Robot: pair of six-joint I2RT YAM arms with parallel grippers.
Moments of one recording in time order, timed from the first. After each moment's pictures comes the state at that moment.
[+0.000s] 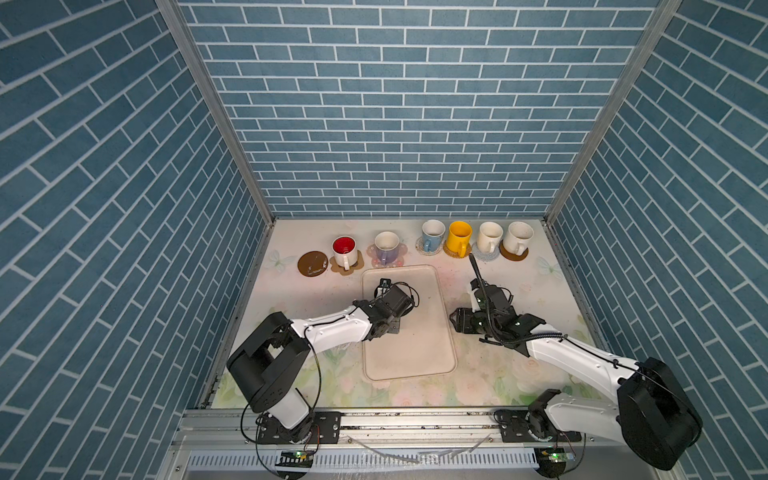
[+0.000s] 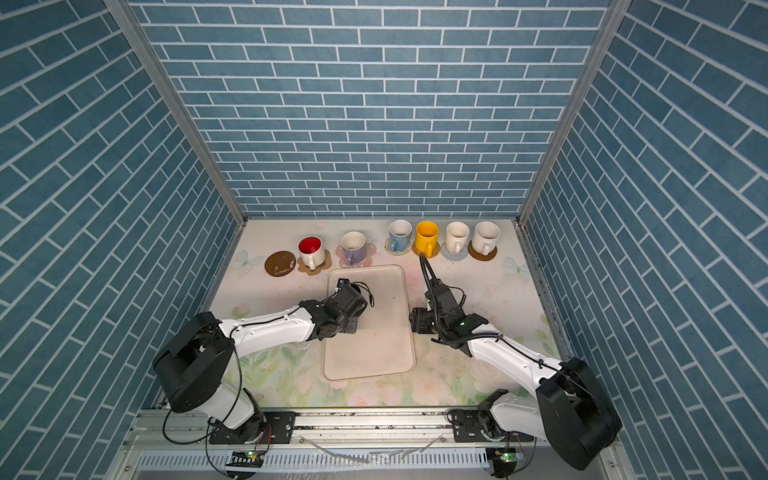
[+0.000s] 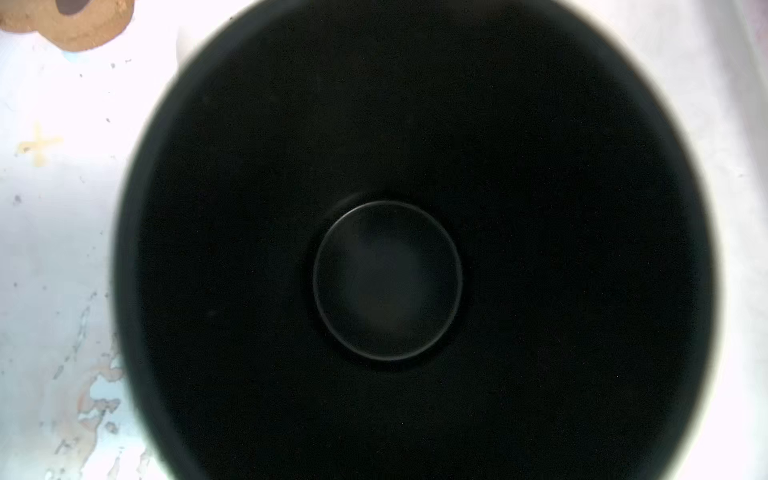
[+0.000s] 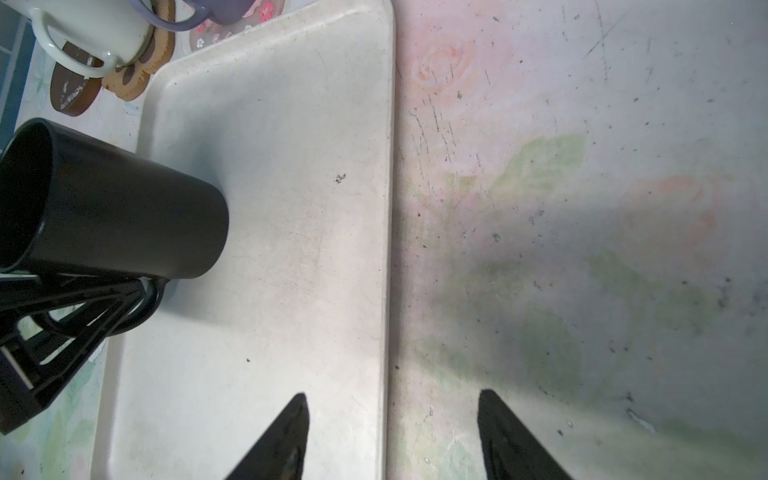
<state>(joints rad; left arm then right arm) -0.81 1.60 0.89 -0.42 -0.34 -0.64 0.63 1.21 0.60 -0.24 -0.04 0.54</state>
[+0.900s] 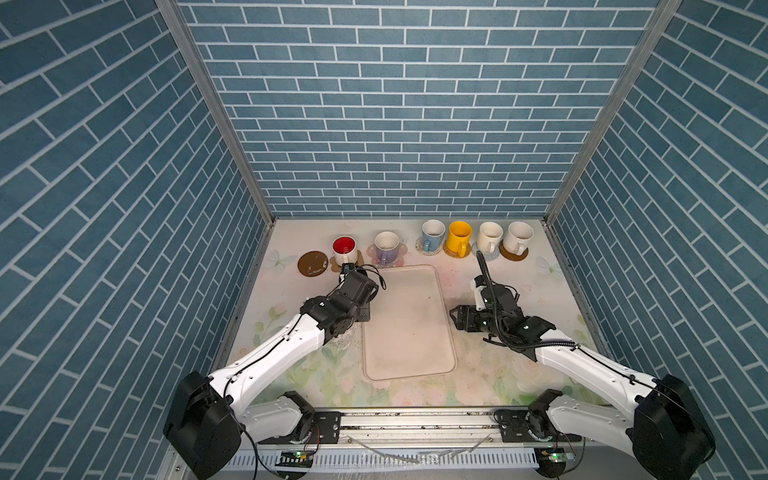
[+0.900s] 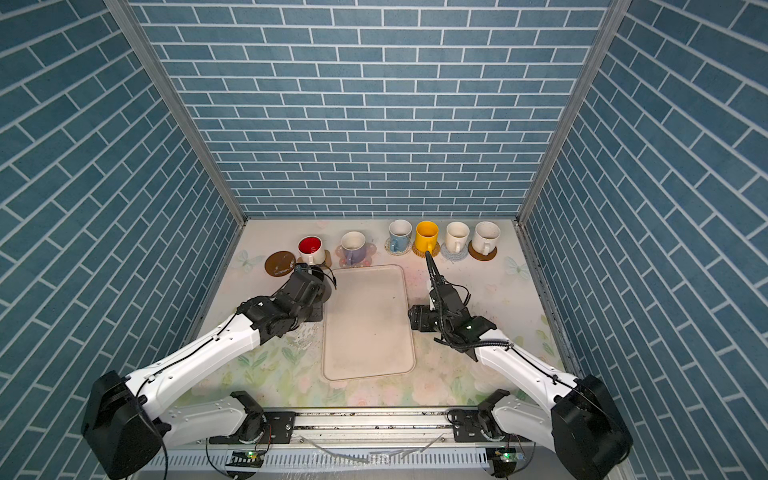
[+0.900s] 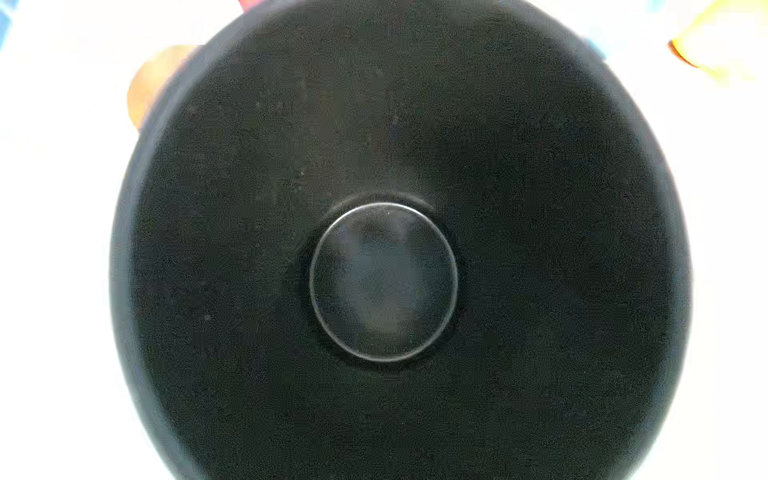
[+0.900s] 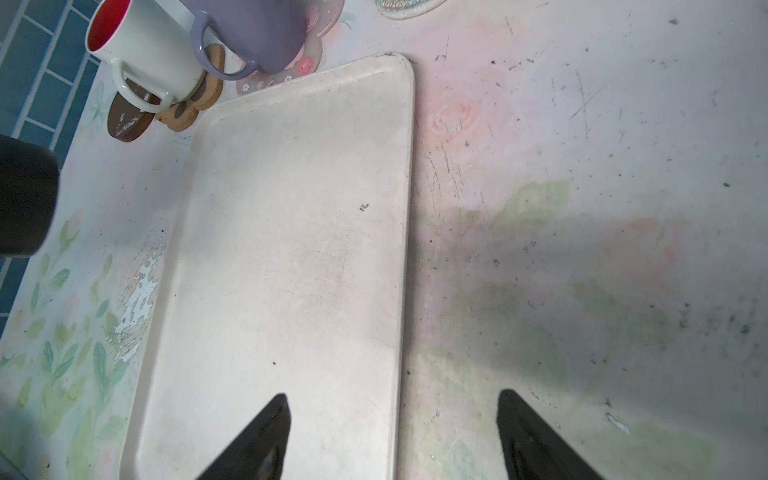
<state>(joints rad) -0.60 1.18 0.90 -0.68 -0.35 -0.56 0.63 1.12 0.60 -0.25 -0.03 0.52</state>
